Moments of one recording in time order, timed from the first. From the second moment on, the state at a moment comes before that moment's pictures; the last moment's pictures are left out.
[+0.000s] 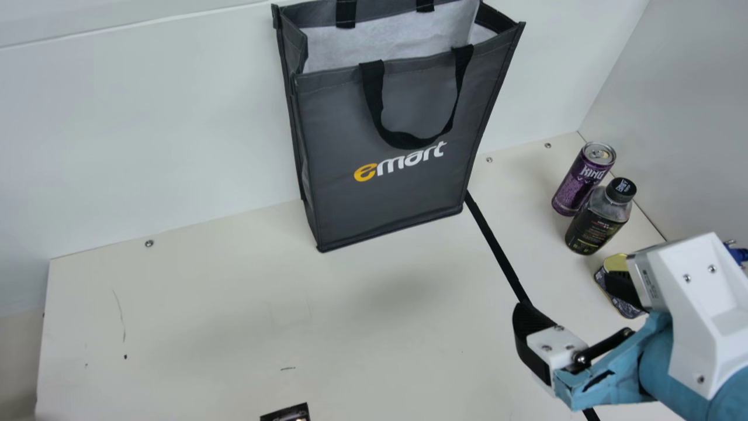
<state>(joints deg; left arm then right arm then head) -1.6 43.2 -69.0 -1.5 69.5 0.0 0.7 42.7 -69.8 -0.8 69.4 0.0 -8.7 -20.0</state>
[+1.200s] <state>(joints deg) -1.6 43.2 -69.0 -1.5 69.5 0.0 -1.8 54.4 -84.8 1.8 66.9 -11.8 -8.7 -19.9</state>
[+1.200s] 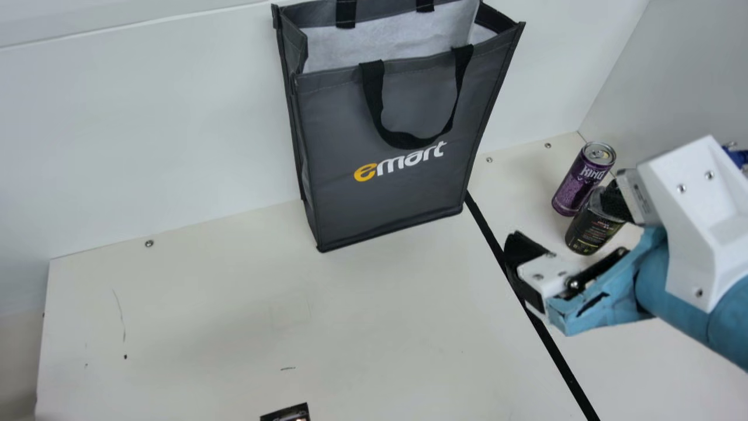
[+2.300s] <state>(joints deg) -1.6 43.2 -69.0 -1.5 69.5 0.0 -7.6 73.7 -109.5 19.6 69.9 -41.4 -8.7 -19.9</state>
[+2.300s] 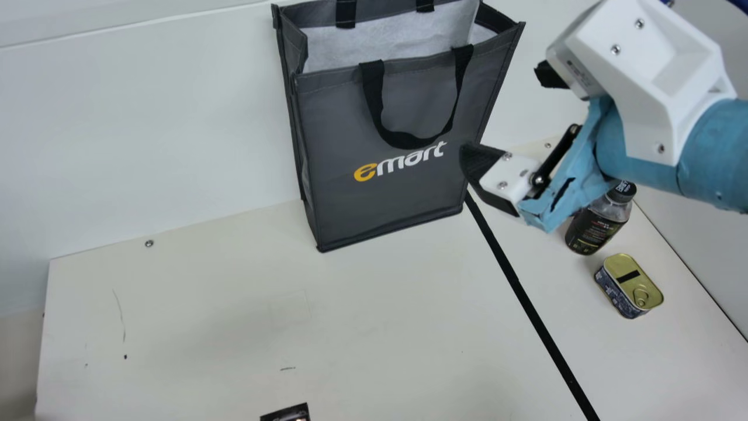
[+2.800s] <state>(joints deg) -1.6 43.2 -69.0 -1.5 69.5 0.0 -6.4 80.0 -115.9 21.7 69.9 -48.1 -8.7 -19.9</state>
